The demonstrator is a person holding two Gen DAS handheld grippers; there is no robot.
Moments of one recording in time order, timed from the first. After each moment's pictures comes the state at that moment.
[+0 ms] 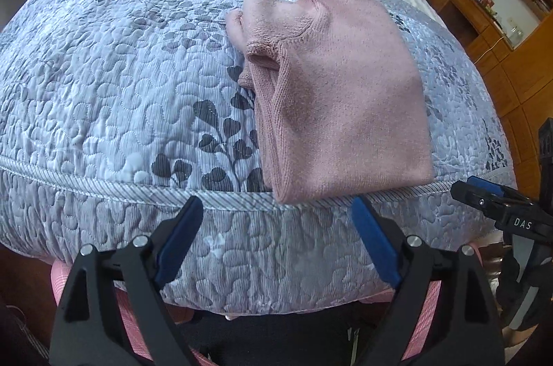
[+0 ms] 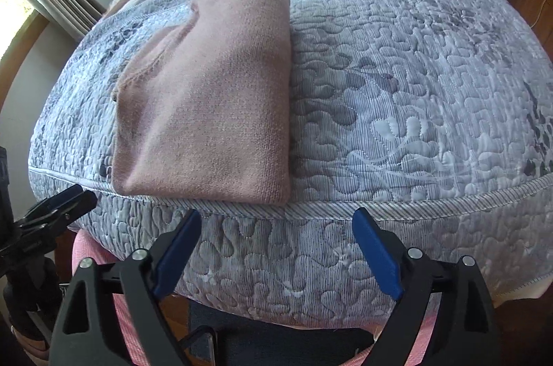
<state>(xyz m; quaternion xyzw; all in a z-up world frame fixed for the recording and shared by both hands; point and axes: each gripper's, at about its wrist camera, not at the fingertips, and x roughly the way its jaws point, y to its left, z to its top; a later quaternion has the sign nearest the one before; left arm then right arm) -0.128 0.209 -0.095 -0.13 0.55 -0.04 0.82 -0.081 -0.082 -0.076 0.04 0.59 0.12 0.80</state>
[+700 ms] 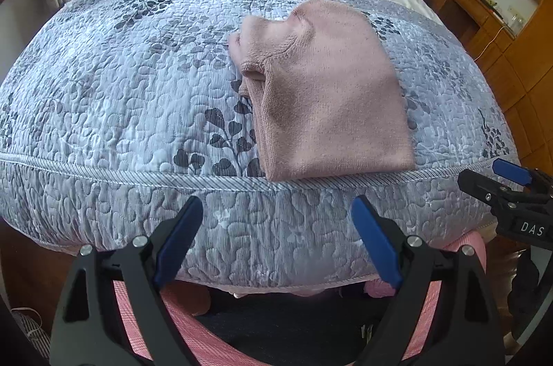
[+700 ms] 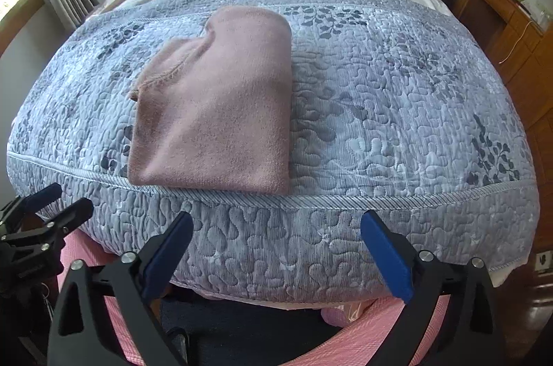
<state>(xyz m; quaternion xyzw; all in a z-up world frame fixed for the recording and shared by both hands) -0.164 0.188 -0.047 -0.08 0.53 -0.02 0.84 -0.118 -0.050 -0.014 -0.04 0.55 0.07 0.83</state>
